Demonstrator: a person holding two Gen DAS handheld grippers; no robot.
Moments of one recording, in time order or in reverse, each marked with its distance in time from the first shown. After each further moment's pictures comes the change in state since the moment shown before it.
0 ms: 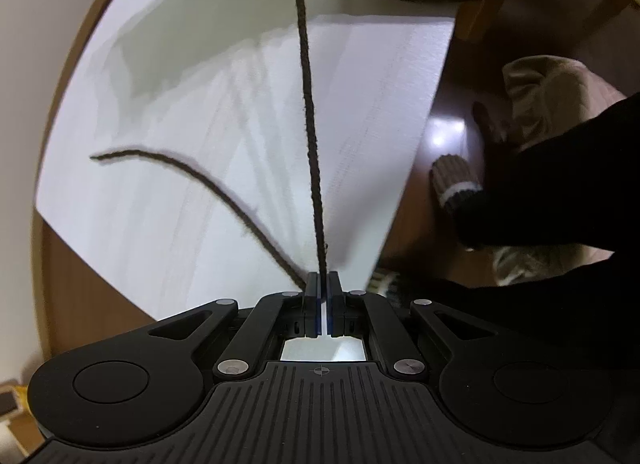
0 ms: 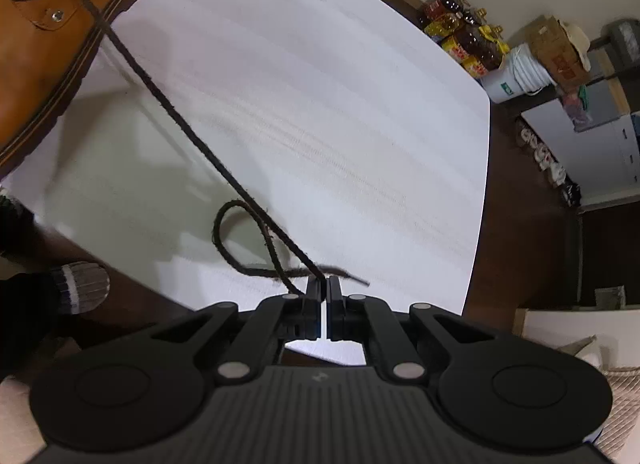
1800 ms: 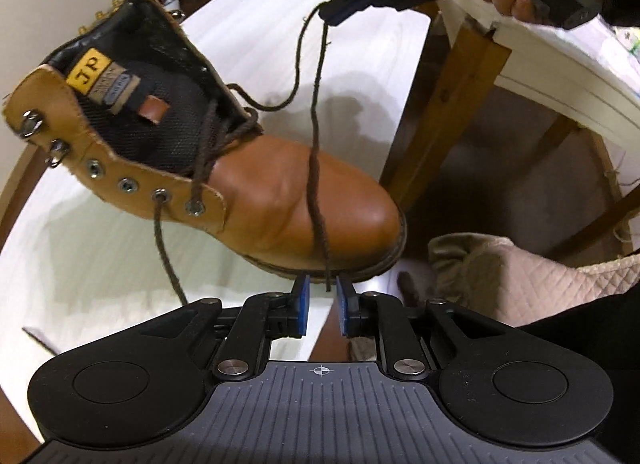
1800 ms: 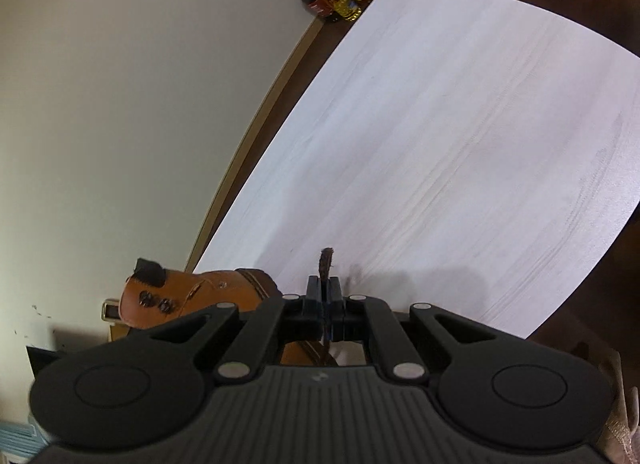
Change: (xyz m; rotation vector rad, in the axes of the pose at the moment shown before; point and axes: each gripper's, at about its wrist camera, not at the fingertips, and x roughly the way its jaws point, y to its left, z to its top) left arm -0.040 -0.052 0.108 -0.057 -0.440 -0.172; right arm -0.001 -0.063 -0.038 1.301 -0.279 0.868
